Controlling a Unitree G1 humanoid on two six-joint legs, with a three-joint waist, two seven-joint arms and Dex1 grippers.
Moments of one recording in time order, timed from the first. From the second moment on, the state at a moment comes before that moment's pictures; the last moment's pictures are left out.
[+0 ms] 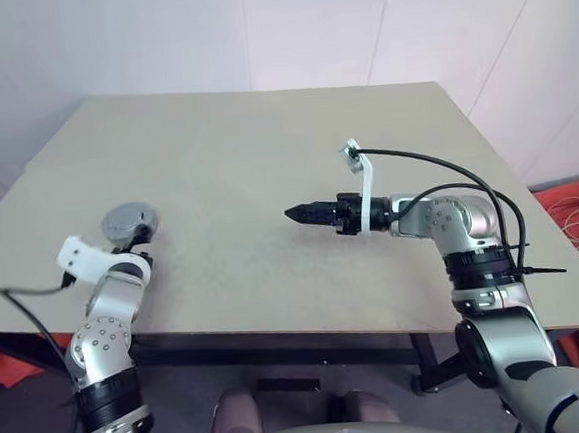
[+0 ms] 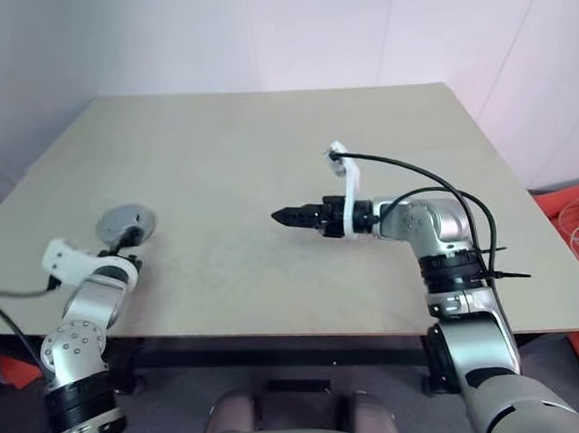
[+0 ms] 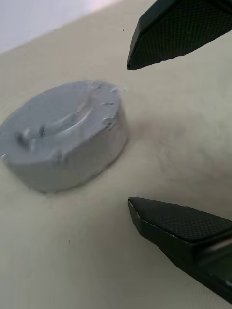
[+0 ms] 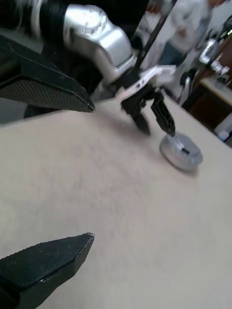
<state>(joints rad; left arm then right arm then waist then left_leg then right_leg) -0.17 0.25 0.37 -0.12 -0.94 0.57 0.35 -0.62 -0.35 0.00 0.15 0.60 1.02 0.82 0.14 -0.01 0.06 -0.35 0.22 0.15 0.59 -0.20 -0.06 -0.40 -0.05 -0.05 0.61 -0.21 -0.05</state>
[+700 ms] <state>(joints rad) -0.10 0.63 0.08 0.13 -0.31 -0.07 -0.54 -0.48 -0.41 0.09 0.30 0.35 0.35 1.05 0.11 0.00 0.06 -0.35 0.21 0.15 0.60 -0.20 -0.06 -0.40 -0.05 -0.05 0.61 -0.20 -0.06</state>
